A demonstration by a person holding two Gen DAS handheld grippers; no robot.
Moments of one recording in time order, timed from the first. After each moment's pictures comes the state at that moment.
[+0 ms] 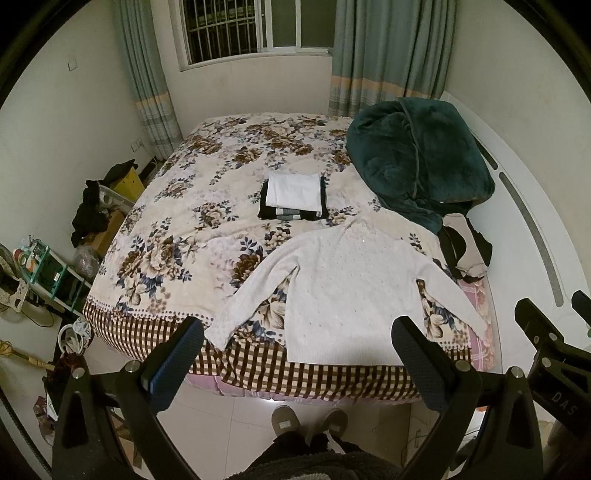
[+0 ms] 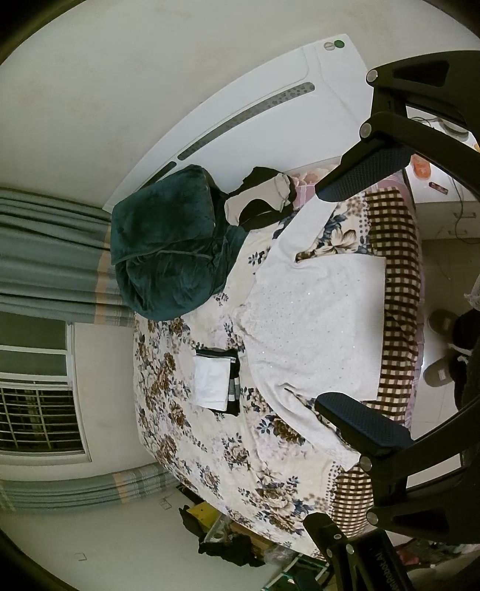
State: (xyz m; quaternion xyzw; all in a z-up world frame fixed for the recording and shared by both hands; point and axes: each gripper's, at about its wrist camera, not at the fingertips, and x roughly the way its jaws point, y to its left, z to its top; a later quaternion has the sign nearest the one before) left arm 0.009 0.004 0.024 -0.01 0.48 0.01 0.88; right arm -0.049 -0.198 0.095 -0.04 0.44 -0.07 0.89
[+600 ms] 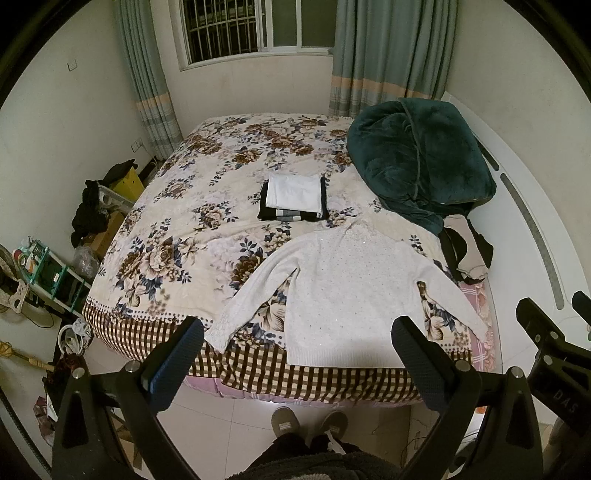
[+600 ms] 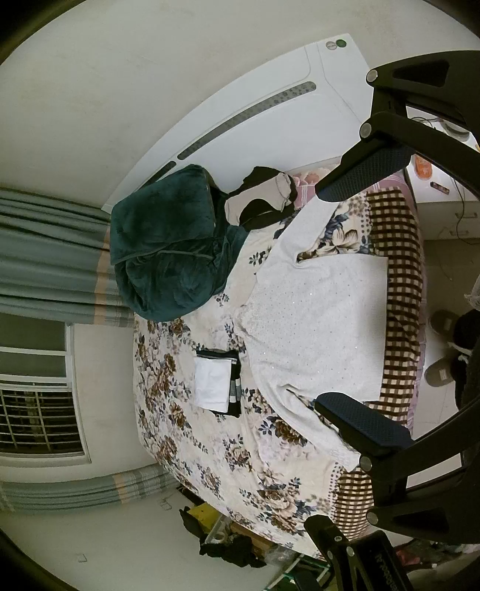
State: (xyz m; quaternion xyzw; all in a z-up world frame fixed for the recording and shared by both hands) left arm 0.007 0.004 0.023 -0.01 0.48 0.01 0.88; right arm -0.048 -0.198 0.099 -0.04 0.44 -0.07 0.89
